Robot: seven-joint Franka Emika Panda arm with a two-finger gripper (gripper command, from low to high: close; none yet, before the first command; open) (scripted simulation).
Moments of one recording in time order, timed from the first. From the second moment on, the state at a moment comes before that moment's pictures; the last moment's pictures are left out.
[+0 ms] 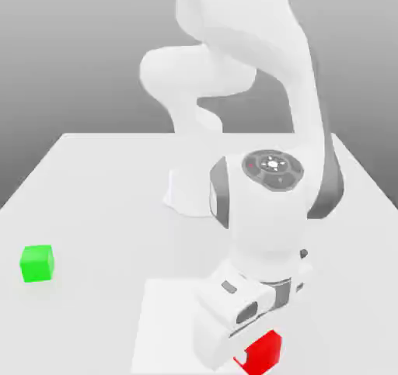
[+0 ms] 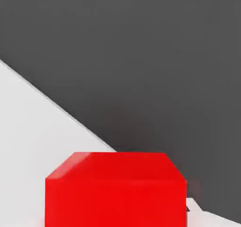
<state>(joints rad) 0.21 0.28 -0.04 -2.42 0.03 2.70 0.26</state>
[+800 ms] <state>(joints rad) -0.47 0.17 -0.36 -2.67 0.19 2.82 0.46</state>
